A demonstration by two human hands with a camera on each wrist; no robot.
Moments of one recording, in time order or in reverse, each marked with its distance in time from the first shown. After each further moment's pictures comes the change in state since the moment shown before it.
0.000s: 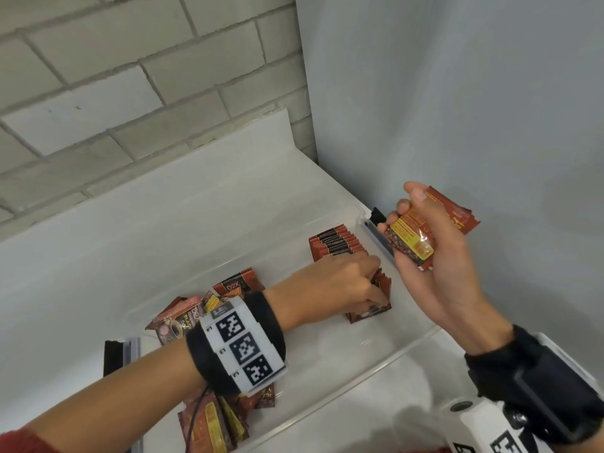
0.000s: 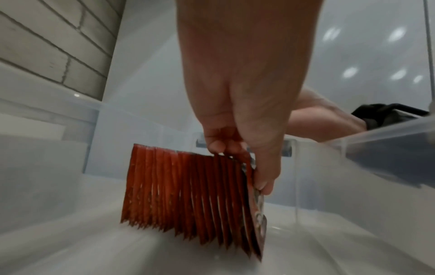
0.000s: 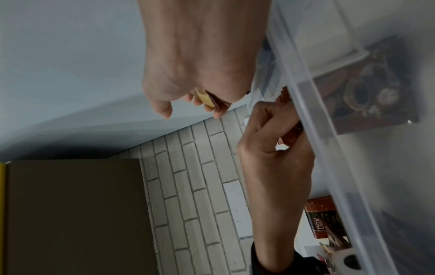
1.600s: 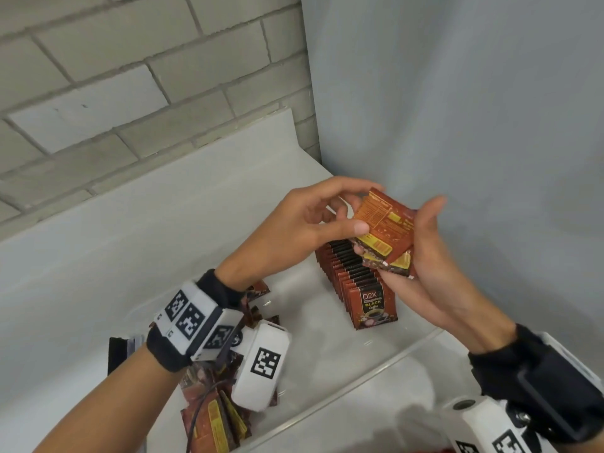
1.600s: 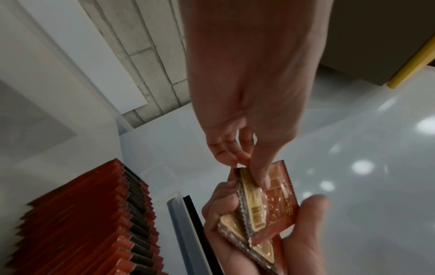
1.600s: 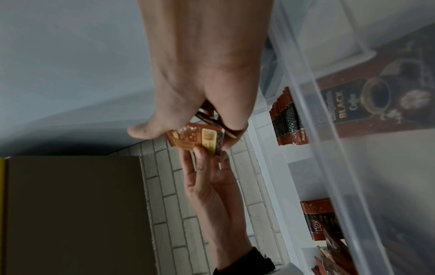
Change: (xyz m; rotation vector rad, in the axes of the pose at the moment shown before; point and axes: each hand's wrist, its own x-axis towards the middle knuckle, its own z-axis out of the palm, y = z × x) left_hand -0.011 -0.003 -0.078 -0.931 0.434 -0.416; right_hand 0.003 0.010 -0.003 -0.244 -0.337 0.188
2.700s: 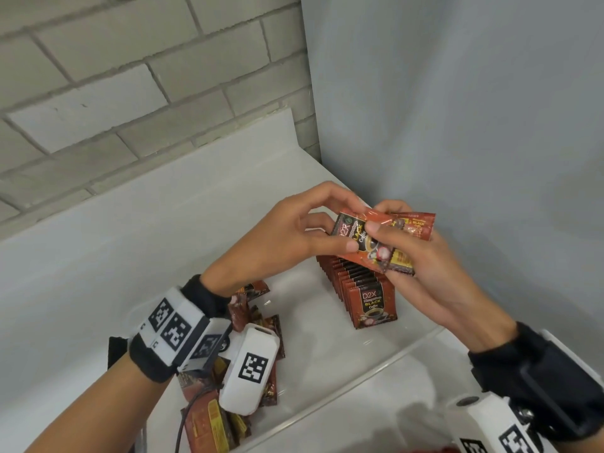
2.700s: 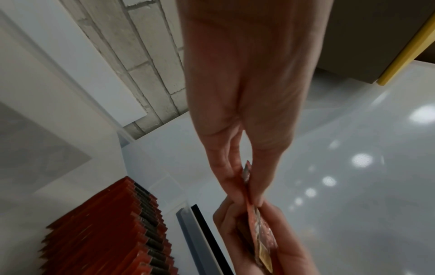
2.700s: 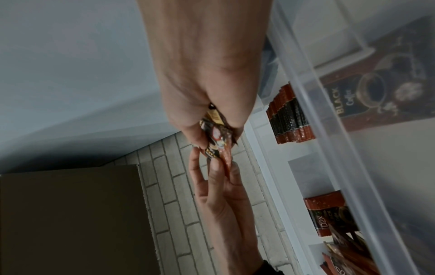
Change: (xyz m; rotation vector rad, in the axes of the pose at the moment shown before) left_hand -0.011 0.003 -0.005 -0.006 -0.032 -0.166; right_hand 0.000 -0.004 -0.001 0.127 0.045 0.010
